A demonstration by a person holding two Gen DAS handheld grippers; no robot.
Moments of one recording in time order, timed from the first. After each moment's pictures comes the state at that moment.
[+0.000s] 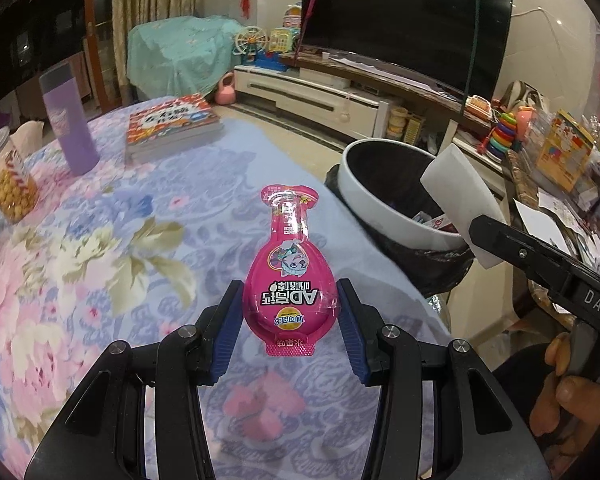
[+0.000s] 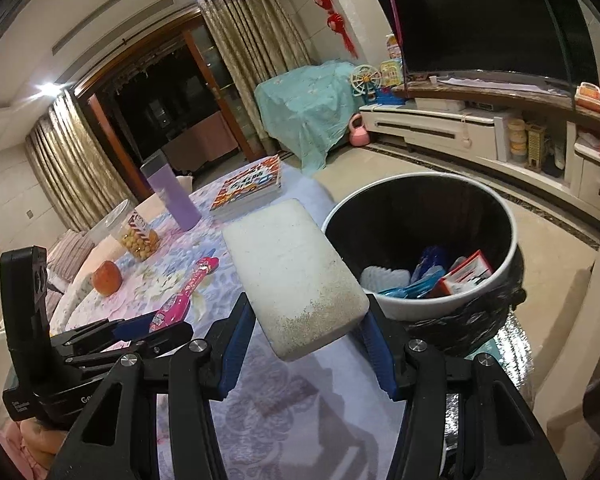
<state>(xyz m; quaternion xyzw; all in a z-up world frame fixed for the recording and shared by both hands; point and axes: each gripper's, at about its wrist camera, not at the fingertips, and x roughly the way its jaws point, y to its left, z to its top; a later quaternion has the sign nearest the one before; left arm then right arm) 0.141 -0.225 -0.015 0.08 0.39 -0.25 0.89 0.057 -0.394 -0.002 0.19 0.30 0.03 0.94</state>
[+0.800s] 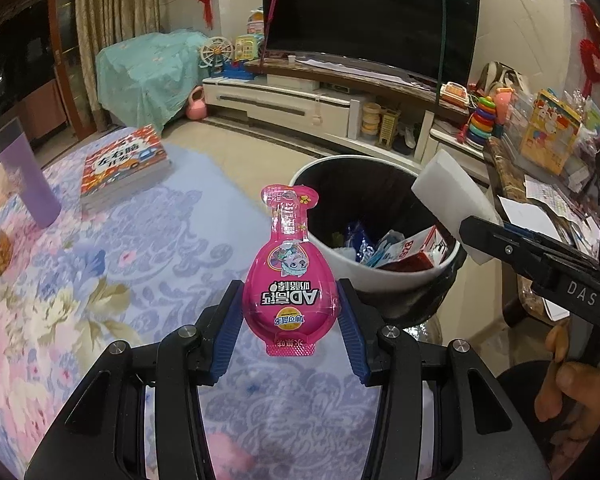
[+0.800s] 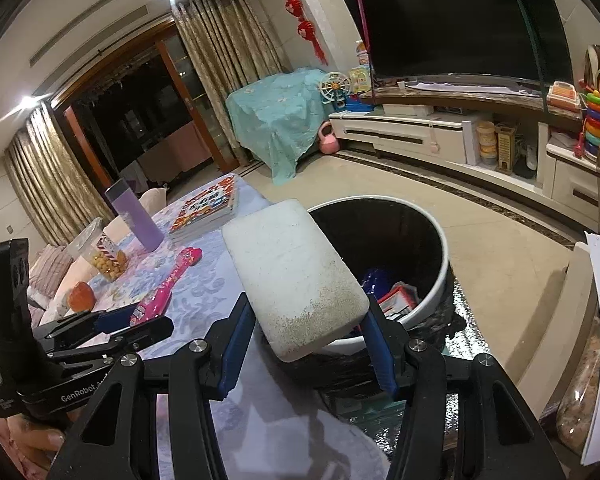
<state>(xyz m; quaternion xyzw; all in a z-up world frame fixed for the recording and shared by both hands) 0.157 -0.291 -0.002 0.12 0.37 -0.28 0.88 0.062 -0.454 0.001 0.19 0.30 -0.02 0.94</state>
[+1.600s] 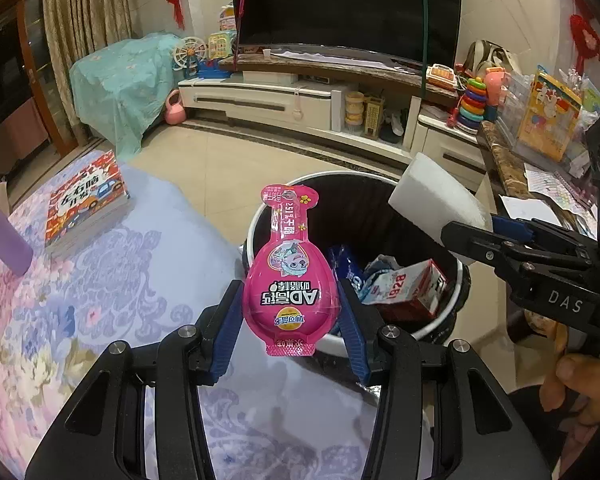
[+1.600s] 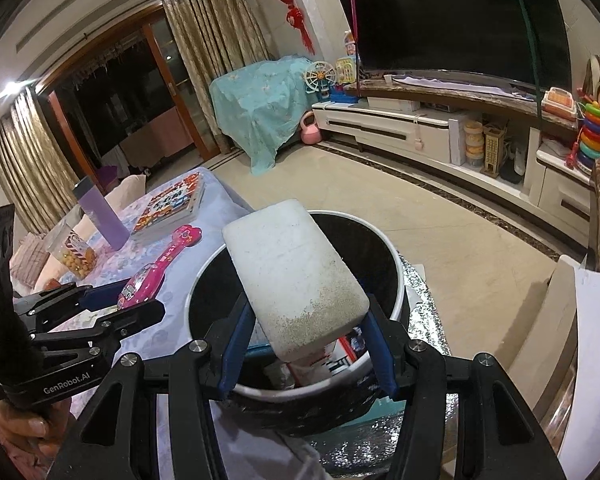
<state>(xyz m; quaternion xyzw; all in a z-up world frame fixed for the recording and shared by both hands) 0.192 -0.354 0.000 0.16 0.38 -0.31 0.86 0.098 -0.493 -0.001 0.16 0.33 -0.04 0.93</state>
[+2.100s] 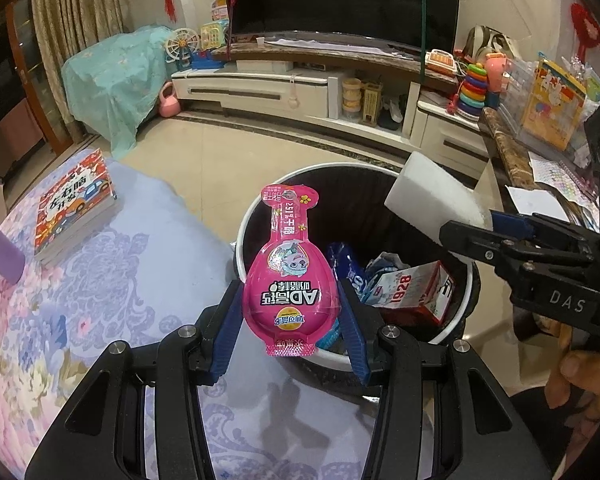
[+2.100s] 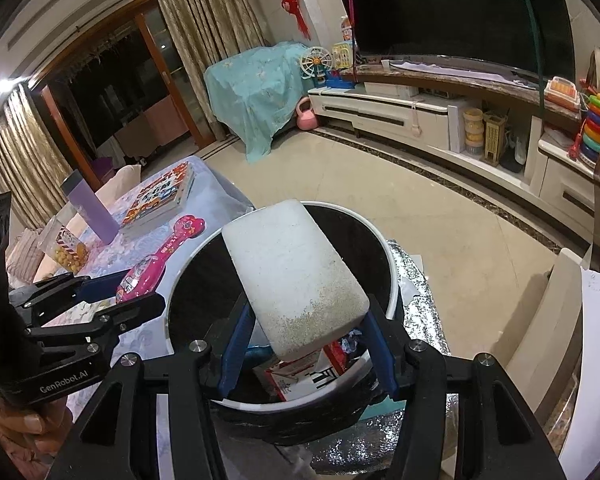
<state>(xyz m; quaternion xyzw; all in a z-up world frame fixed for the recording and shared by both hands) 0.204 -0.370 -0.010 0.17 0.39 -0.31 0.85 0.109 -0.506 -0.010 0.17 0.36 -0.04 0.92</state>
